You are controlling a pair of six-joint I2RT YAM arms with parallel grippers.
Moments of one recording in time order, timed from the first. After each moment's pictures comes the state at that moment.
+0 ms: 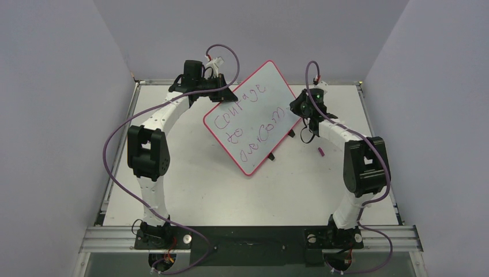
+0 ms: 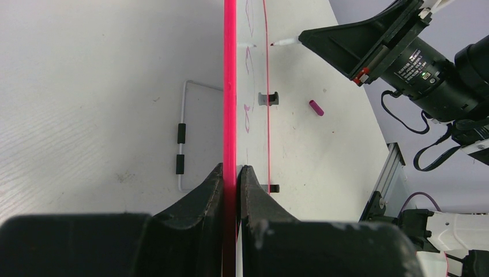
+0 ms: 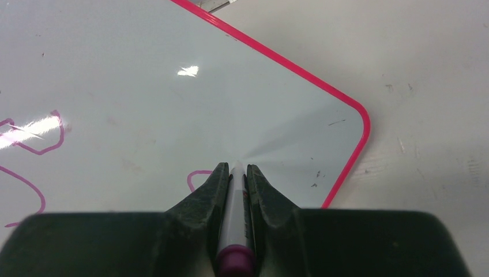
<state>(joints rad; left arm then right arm) -0.27 2.05 1.81 -0.35 0.73 -0.36 0.20 1.78 1.18 0.15 0.04 0.58</state>
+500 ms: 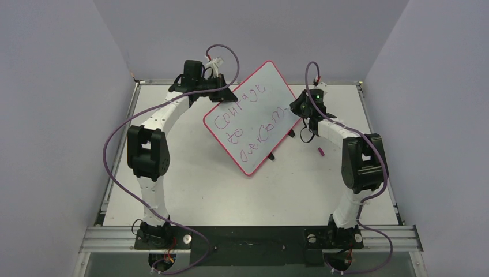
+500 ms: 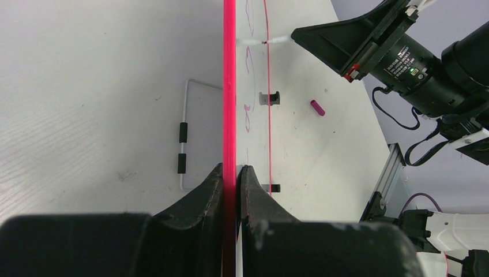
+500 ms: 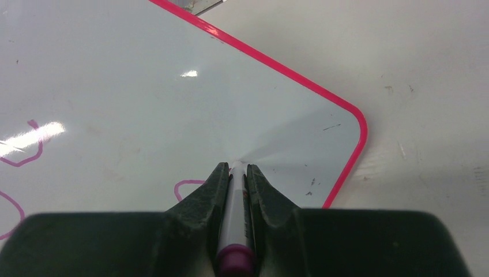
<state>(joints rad) -0.27 2.05 1.81 -0.35 0.72 -0.36 0.20 1.83 1.18 0.18 0.02 0.60</state>
